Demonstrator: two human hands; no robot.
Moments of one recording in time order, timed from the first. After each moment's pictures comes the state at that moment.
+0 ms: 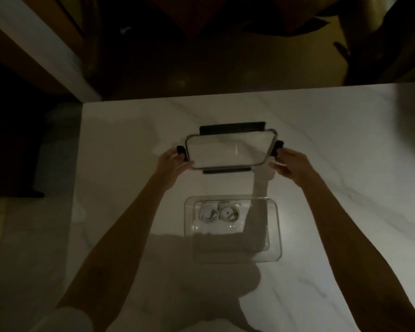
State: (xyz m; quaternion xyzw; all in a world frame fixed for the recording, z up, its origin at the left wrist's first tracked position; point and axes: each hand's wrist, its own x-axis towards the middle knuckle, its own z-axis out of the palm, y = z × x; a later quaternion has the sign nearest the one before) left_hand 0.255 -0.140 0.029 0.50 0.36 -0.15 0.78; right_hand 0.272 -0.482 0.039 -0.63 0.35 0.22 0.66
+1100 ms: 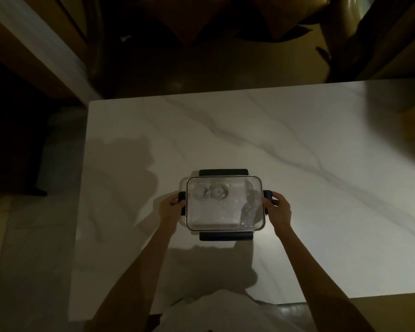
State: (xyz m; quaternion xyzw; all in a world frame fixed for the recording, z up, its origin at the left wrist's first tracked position) left_hand 0.079 -0.175 0.039 0.73 0.39 -0.16 0.54; right_hand 0.075 -0.472 0.028 -0.78 0.36 0.12 0.50
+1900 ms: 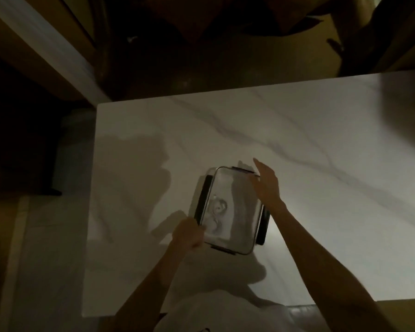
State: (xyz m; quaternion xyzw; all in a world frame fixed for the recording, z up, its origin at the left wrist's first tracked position) left_hand 0.043 -0.197 0.052 0.82 0.24 -0.43 0.27; right_hand 0.150 -0.435 0.029 -0.92 0.11 0.13 0.36
